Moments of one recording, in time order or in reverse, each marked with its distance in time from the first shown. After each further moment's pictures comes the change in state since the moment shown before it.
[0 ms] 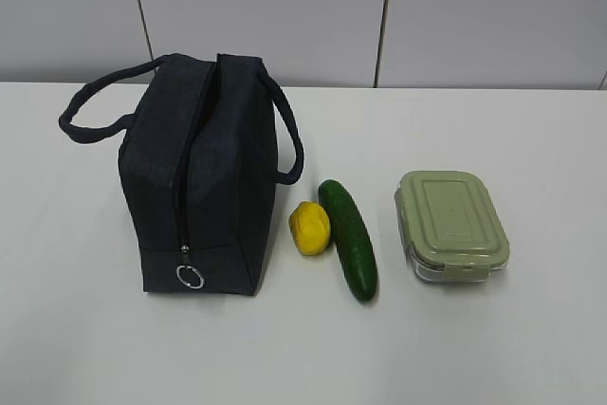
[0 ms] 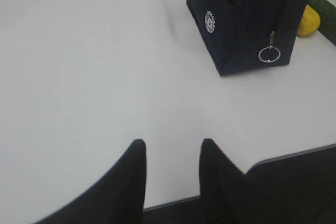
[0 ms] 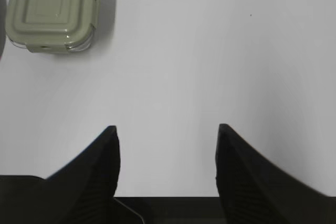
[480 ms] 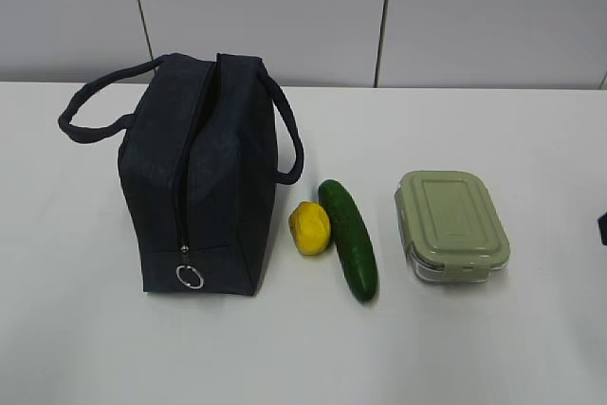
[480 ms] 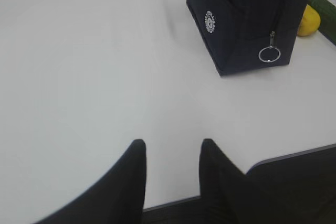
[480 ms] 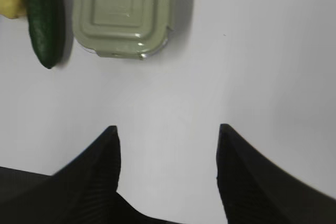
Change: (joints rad) left arm 0.000 0.000 0.000 0.000 0.000 0.000; right arm 0.000 0.415 -0.072 0.336 -0.137 -0.206
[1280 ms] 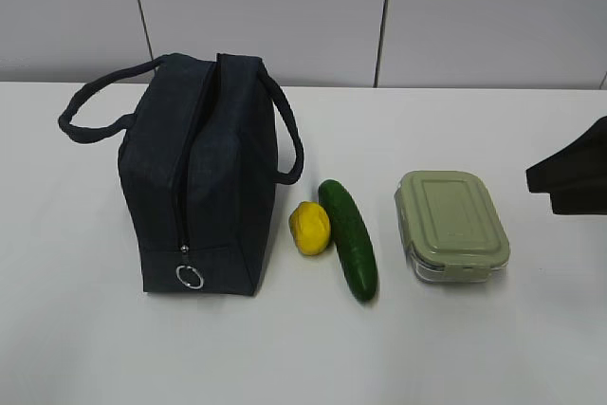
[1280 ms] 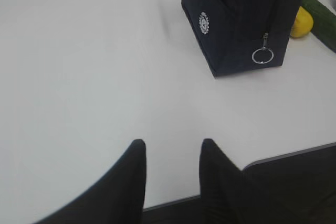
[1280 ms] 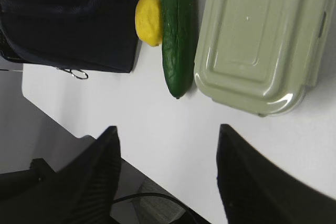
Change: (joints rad) left arm 0.000 0.000 0.000 -0.019 0.000 0.000; right arm -0.295 0.448 -0.133 0.720 0.294 -0.682
